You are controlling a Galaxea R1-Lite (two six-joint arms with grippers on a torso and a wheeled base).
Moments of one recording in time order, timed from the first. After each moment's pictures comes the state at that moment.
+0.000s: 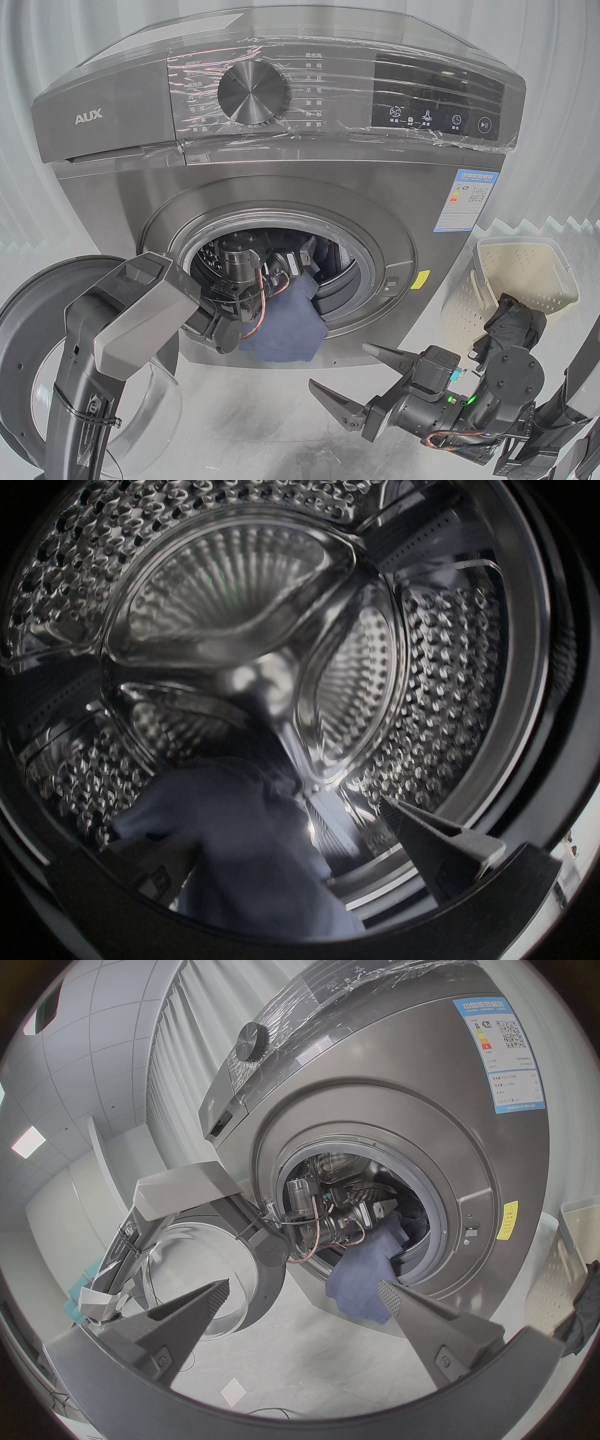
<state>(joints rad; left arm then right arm) -0.47 2.52 -1.48 -1.07 0.08 -0.26 0.97 1.89 -0.28 -1.54 -0.19 0.22</state>
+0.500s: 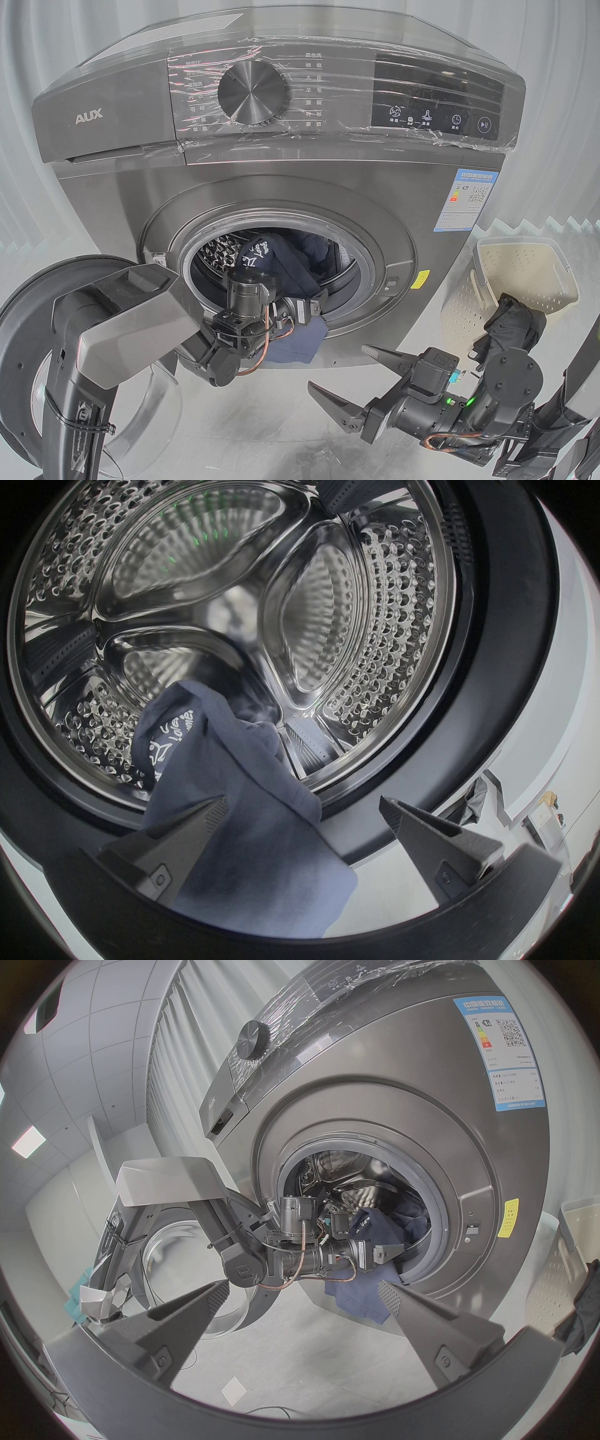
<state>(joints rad) -0.55 2.43 -1.17 -1.06 0.04 -0.20 0.97 1.89 -0.28 -1.54 -0.19 0.22</state>
